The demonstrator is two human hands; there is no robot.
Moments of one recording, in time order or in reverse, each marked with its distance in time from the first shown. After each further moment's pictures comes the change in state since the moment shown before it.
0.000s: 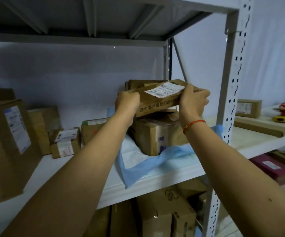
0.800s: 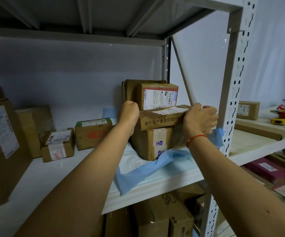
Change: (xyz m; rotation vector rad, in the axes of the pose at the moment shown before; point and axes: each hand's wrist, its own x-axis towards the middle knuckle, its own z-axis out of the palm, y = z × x) left_hand 0.023 -0.040 0.025 0.060 -0.092 0.028; right_hand 0.020 0.044 -0.009 -0.288 0.240 0.051
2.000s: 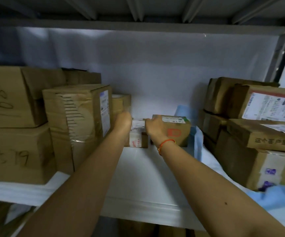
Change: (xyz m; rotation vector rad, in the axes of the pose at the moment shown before) left_hand 0.026 -0.078 -0.227 -0.110 0.485 -0.351; right_hand -0.272 -0.011 0.195 -0.120 -1.177 -0.306
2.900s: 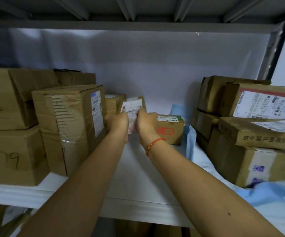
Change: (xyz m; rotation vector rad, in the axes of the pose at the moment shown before) left_hand -0.002 -0.006 0.015 -0.295 0.134 0.008; right_hand -0.027 -0.034 -0.003 0.454 0.116 0.188
